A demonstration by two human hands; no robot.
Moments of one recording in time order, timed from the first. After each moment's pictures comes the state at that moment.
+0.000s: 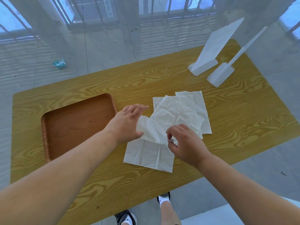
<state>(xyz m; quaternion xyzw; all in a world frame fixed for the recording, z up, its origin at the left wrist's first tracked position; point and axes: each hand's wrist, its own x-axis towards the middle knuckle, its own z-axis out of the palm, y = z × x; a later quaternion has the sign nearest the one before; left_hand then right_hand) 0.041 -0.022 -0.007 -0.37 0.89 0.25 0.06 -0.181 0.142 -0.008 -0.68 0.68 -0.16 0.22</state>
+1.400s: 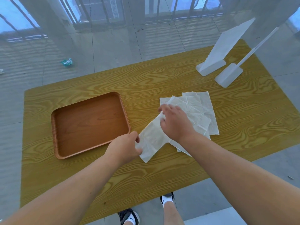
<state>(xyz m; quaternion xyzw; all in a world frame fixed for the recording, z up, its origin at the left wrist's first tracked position) 0.088 0.037 -0.034 -0.51 0.80 0.30 0.13 -0.142 0.058 -0.004 -0.62 0.74 -0.13 0.22</state>
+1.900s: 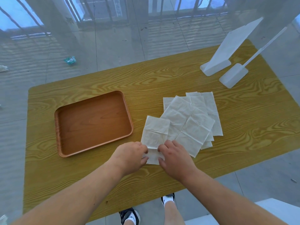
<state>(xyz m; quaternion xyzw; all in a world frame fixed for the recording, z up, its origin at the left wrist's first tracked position) 0.089 0.061 -0.047 -0.36 0.90 0.20 0.14 -0.106 0.157 -0.058 -0.71 0.67 -0.04 0.22</state>
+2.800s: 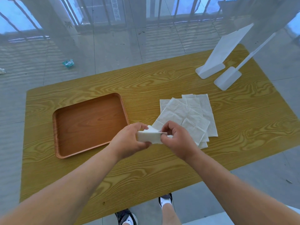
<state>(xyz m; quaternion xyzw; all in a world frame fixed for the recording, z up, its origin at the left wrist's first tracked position) 0.077 0.024 -0.014 -0.48 0.73 0.47 -0.02 -0.132 0.114 0.005 -0.46 0.70 -0.32 0.44</state>
